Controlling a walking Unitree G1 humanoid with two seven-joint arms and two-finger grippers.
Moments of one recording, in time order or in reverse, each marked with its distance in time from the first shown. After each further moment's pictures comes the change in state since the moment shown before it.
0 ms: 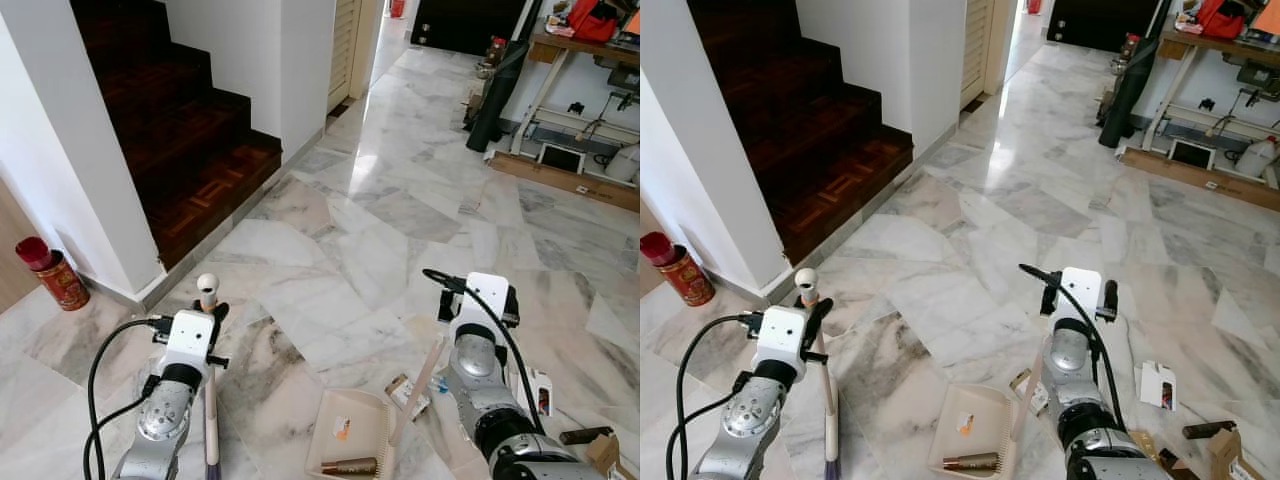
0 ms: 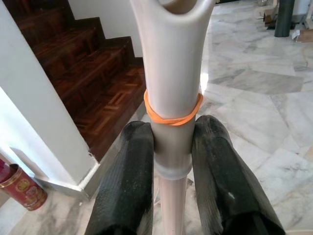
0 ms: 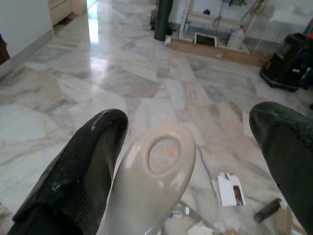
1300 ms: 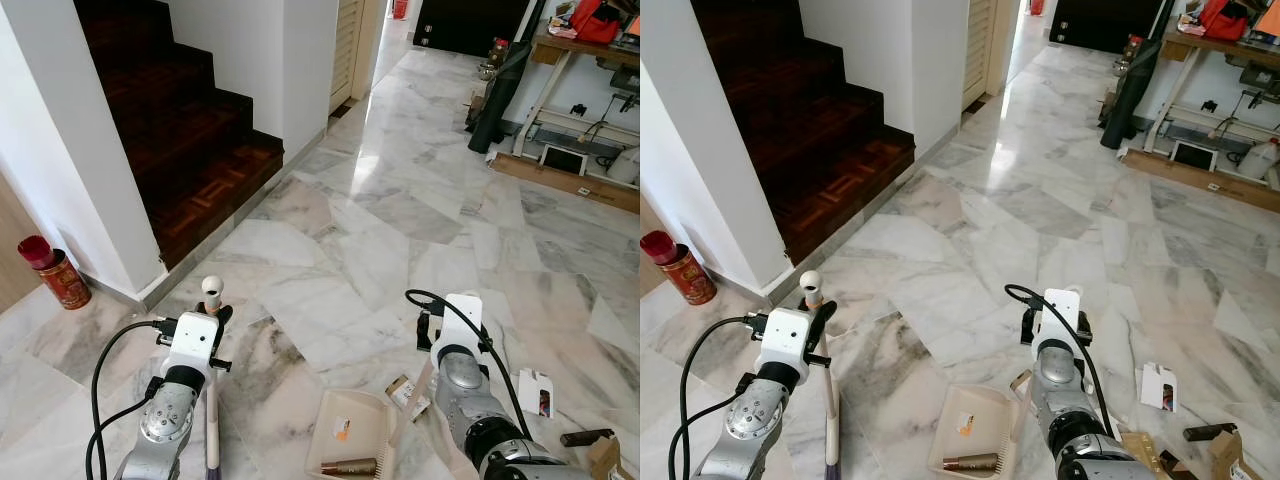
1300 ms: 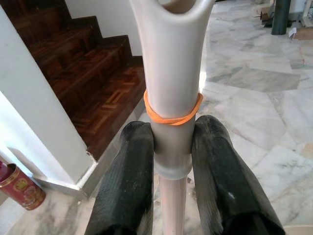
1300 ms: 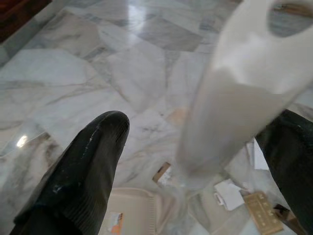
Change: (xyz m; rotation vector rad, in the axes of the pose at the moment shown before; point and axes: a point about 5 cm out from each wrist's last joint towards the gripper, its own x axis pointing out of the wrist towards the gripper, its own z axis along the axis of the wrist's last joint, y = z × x) left arm -0.001 -0.004 -0.001 0.005 0.005 -0.019; right arm -0.013 0.020 -0.030 -0.006 0.206 0.200
